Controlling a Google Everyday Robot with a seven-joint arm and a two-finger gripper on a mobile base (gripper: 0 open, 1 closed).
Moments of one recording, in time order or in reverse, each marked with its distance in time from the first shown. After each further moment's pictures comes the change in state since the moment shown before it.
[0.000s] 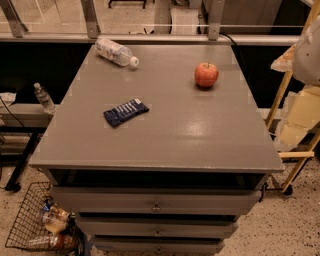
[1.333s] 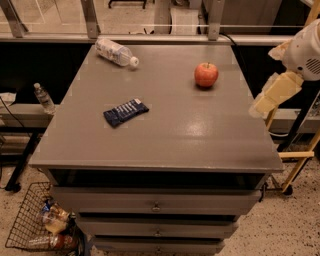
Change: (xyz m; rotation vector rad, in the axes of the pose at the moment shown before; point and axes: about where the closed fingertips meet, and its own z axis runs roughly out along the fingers) arm -0.001 -0.098 0.050 0.121 -0.271 0.184
